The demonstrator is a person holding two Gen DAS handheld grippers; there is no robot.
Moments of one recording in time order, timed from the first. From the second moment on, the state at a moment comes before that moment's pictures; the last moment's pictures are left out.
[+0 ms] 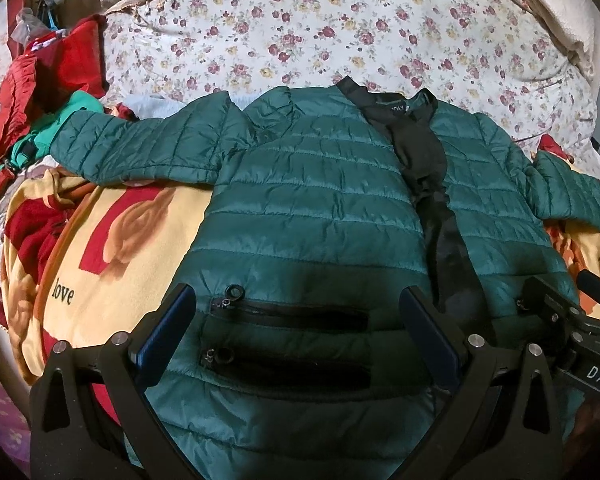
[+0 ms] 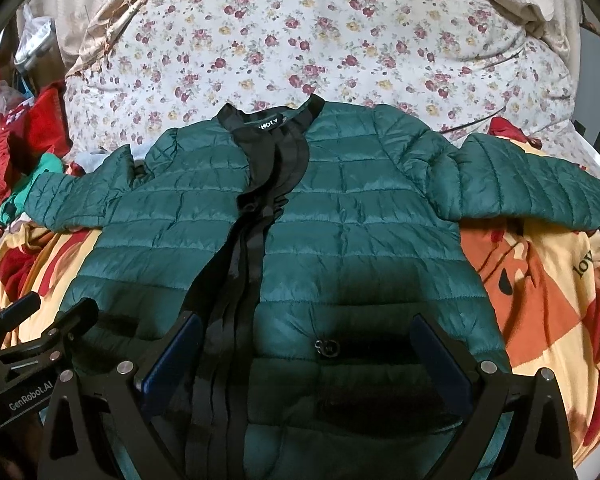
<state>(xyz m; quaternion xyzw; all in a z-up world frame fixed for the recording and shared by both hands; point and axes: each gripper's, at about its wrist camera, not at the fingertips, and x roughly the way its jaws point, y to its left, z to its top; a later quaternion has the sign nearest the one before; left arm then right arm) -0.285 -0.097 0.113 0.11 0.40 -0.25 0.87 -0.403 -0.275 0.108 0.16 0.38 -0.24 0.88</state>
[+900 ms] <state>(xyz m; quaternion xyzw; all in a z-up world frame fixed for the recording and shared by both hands) -0.275 -0.099 0.104 0.12 0.40 -0.25 0.87 -0.392 -0.281 0.098 0.15 0.39 -0.25 0.87</state>
